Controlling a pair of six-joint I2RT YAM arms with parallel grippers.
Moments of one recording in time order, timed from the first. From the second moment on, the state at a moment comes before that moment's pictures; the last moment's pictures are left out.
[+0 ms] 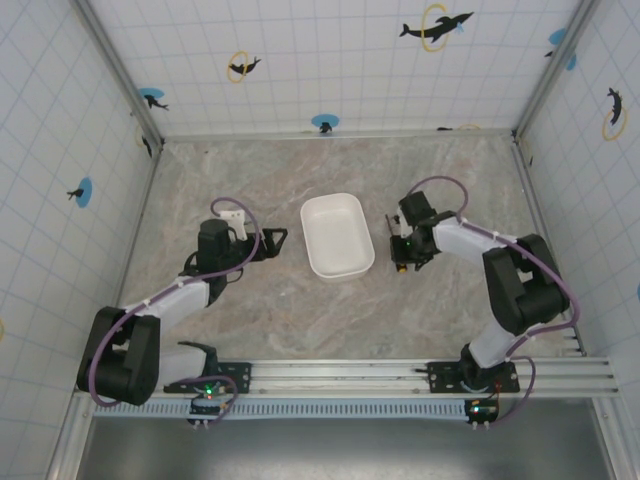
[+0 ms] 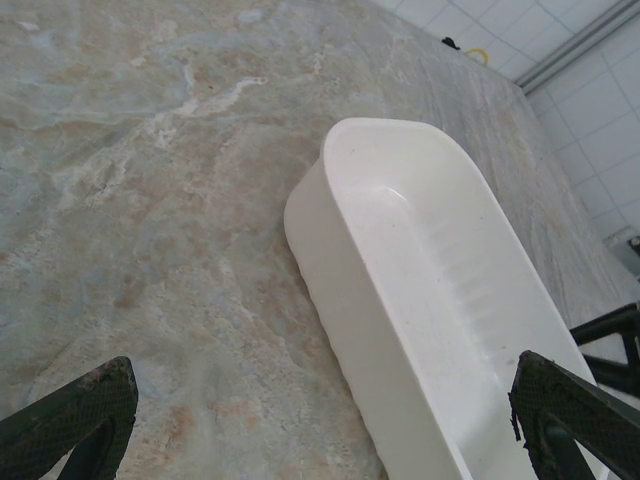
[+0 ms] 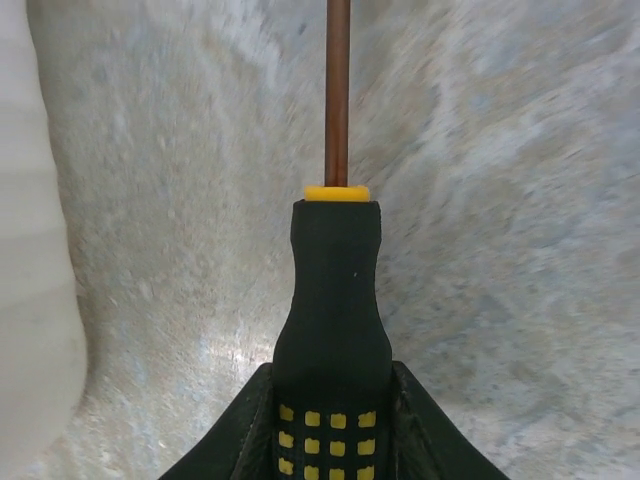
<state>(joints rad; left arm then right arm) -0.26 1.24 0.42 0.32 0.44 -0.47 0.39 1.65 0.94 -0.54 -0.15 0.29</state>
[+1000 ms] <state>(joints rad) -0.26 1.22 0.42 0.26 0.43 -0.44 0.85 1.63 1.29 -0.52 0.23 0.69</state>
